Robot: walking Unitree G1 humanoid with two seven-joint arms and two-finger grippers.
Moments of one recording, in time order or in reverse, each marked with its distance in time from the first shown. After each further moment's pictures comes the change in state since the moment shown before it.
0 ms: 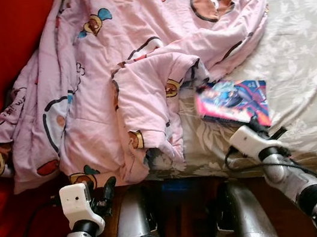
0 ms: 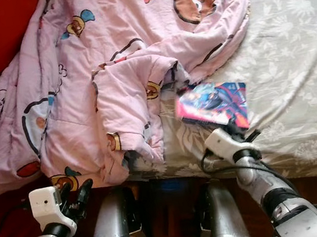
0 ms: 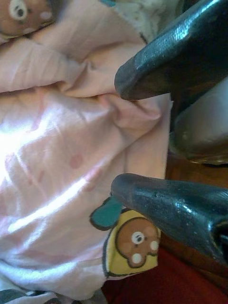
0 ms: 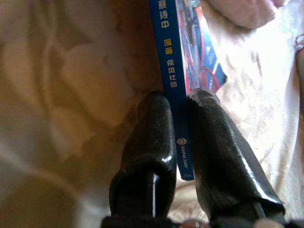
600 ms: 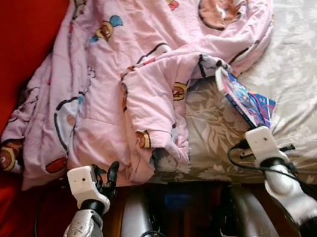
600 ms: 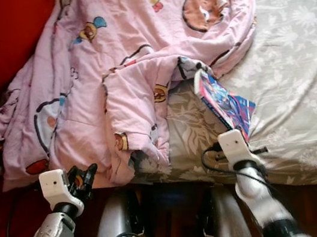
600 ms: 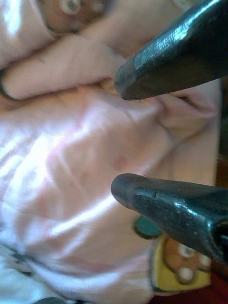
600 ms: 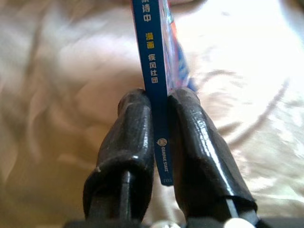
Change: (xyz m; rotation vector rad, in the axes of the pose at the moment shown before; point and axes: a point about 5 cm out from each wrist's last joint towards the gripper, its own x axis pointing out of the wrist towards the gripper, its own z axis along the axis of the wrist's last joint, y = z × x) left arm 0.045 -0.002 -0.001 -0.026 -0.038 0.000; right arm -0.042 0.012 0.002 0.650 0.030 -0.045
